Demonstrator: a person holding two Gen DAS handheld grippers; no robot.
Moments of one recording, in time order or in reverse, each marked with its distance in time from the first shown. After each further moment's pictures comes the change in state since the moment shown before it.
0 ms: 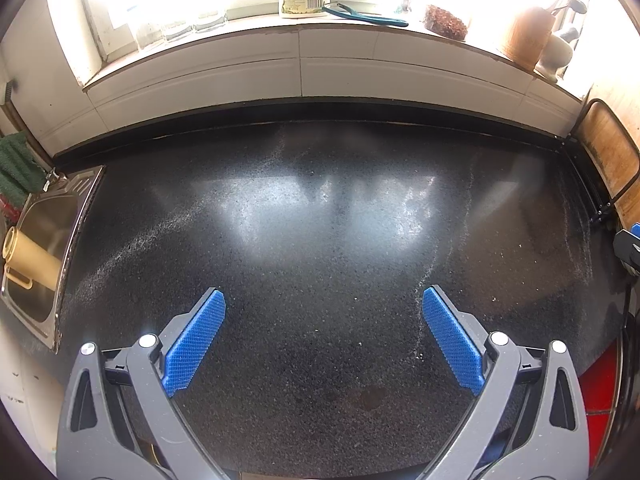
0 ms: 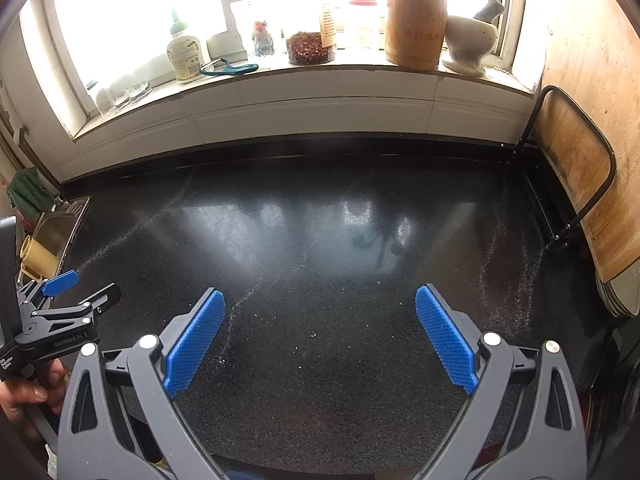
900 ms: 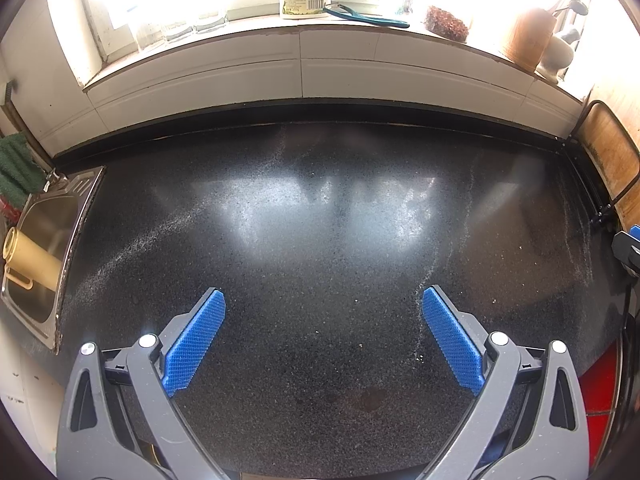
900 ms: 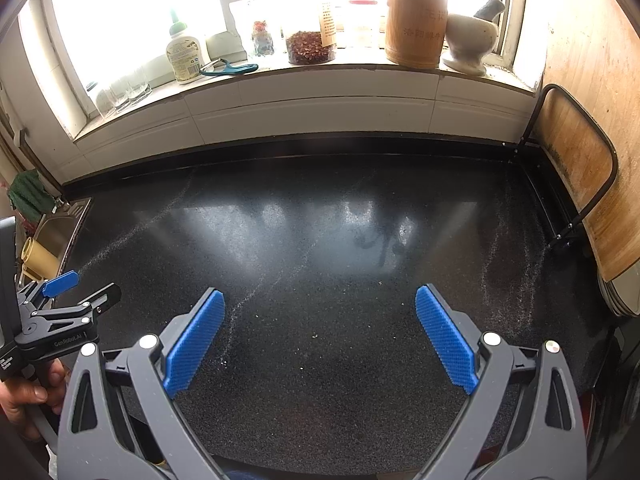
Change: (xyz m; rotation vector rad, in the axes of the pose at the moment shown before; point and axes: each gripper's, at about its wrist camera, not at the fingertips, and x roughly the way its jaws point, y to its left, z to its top) left arm 0.001 0.002 0.002 0.004 -0.003 -0.001; right arm 0.004 0.000 0.004 0.001 0.003 0.009
